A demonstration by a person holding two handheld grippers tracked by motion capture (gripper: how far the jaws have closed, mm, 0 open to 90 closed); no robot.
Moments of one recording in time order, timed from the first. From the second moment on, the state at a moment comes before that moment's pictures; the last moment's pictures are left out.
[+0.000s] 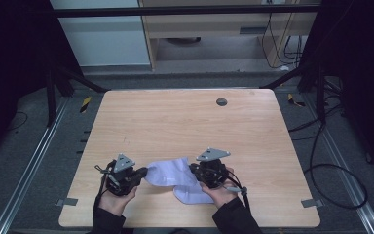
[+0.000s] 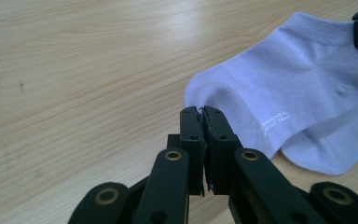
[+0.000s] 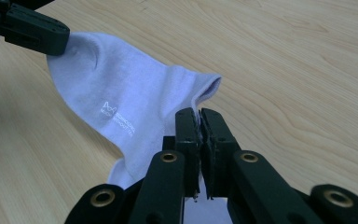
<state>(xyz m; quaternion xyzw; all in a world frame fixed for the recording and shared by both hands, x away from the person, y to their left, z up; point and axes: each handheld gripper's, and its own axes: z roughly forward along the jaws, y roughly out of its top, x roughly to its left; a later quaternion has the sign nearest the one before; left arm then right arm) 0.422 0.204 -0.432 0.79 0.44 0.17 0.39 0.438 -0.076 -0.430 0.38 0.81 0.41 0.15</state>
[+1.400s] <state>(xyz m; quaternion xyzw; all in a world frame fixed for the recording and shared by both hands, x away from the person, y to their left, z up) 0.419 0.121 -0.468 0.85 0.38 0.11 0.34 0.402 -0.170 -0.459 0.44 0.80 0.38 0.13</state>
